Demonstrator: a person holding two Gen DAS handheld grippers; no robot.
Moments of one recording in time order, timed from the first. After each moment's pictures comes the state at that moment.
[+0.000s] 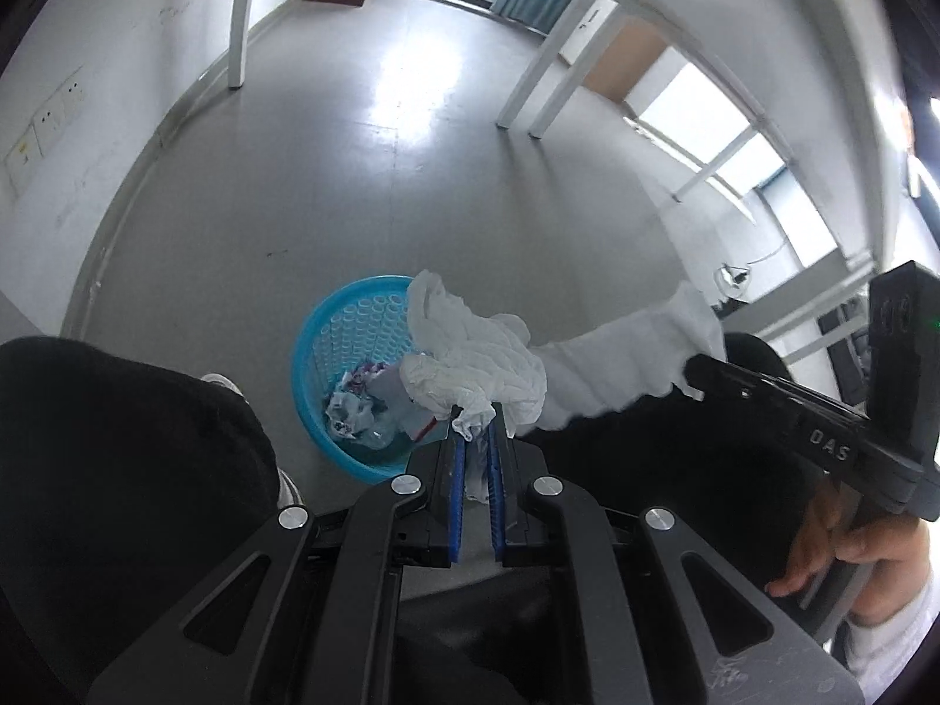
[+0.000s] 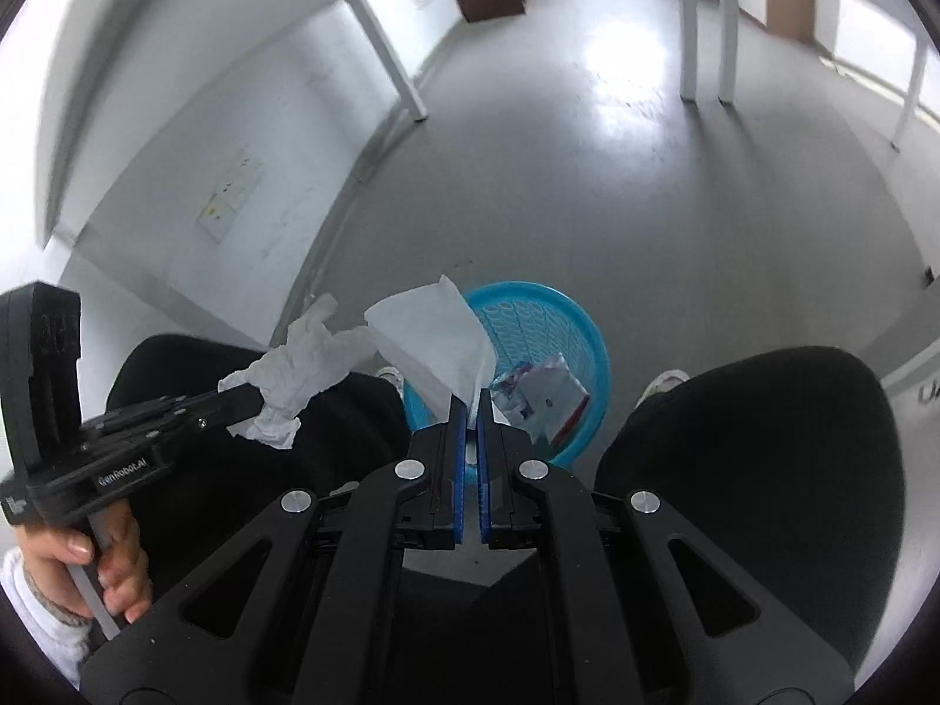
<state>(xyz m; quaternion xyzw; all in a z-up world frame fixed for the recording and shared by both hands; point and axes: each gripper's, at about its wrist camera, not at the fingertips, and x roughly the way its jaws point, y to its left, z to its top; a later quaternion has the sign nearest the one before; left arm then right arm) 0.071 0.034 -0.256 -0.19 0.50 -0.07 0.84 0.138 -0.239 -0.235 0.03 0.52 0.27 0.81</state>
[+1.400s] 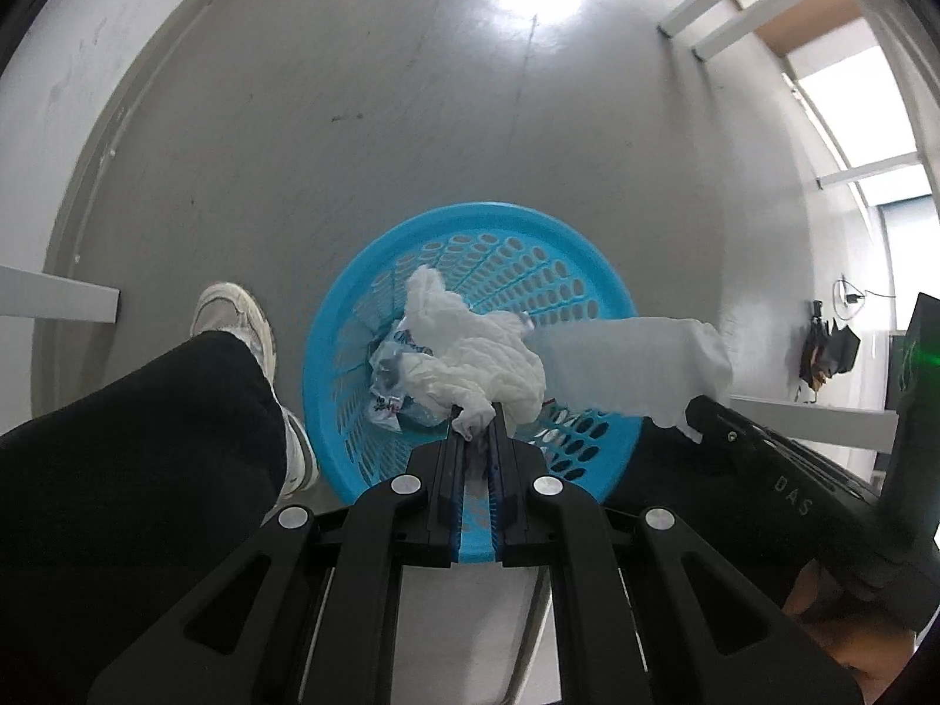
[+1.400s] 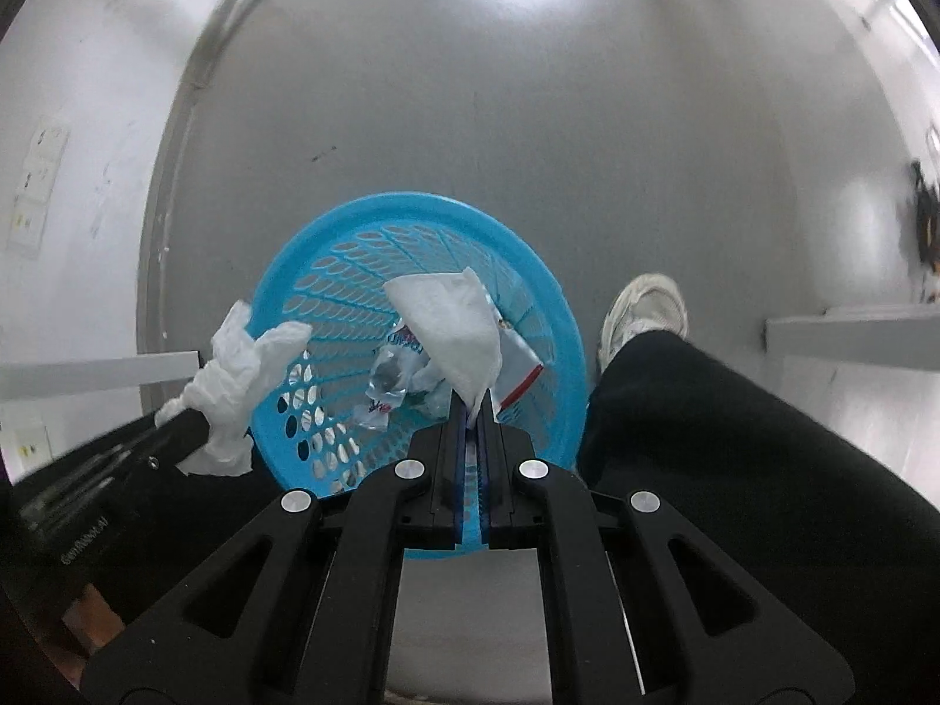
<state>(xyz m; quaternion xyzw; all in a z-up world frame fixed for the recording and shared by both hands) 0.208 0.054 -0.405 -0.24 0.65 0.04 0.72 0.297 -0.162 -0.433 0.01 0.70 0.13 0.70</state>
